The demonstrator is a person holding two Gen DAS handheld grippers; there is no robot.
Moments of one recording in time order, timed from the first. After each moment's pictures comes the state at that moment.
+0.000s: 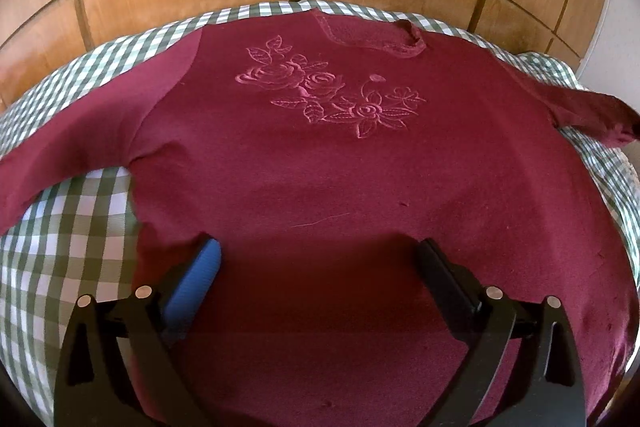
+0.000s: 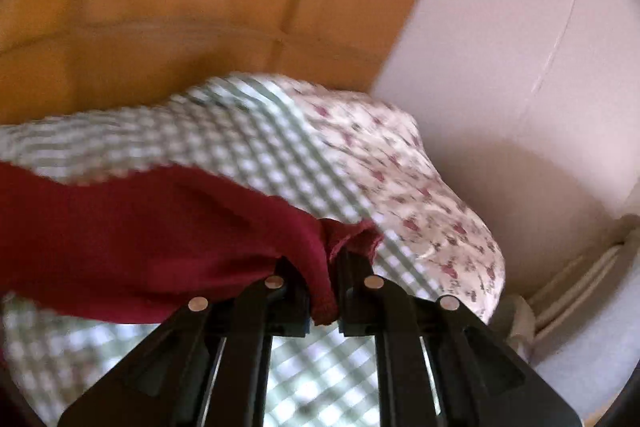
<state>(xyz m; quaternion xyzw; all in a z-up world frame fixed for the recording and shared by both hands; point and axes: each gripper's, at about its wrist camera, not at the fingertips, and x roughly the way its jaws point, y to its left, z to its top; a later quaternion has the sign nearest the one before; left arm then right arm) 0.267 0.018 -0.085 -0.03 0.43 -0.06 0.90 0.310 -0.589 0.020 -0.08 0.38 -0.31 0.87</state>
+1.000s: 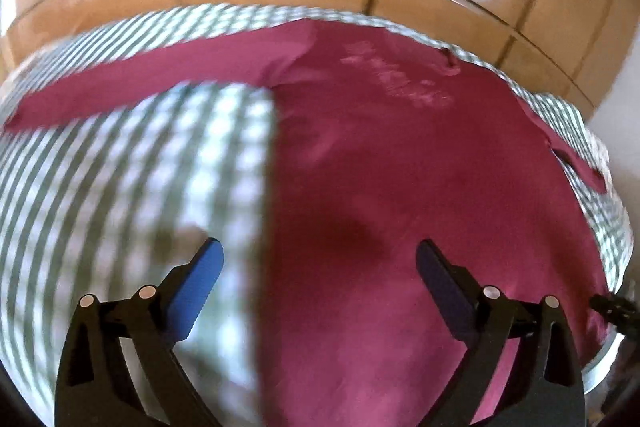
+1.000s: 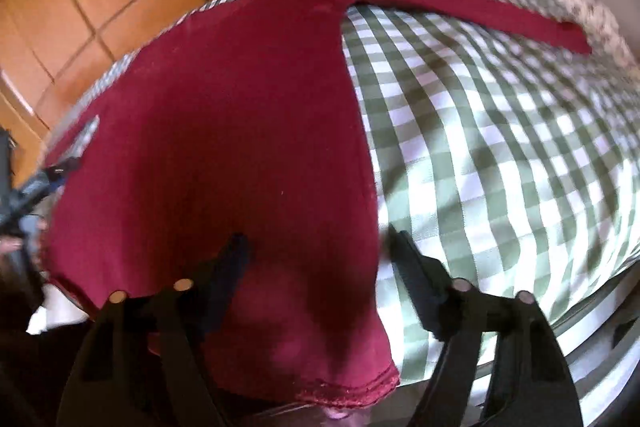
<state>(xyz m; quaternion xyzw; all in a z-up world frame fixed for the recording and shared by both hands) 0.148 0.087 -0.063 -0.13 0.43 0.01 0.89 0.072 -0.364 -0.045 0.07 0.49 0.12 0.86</state>
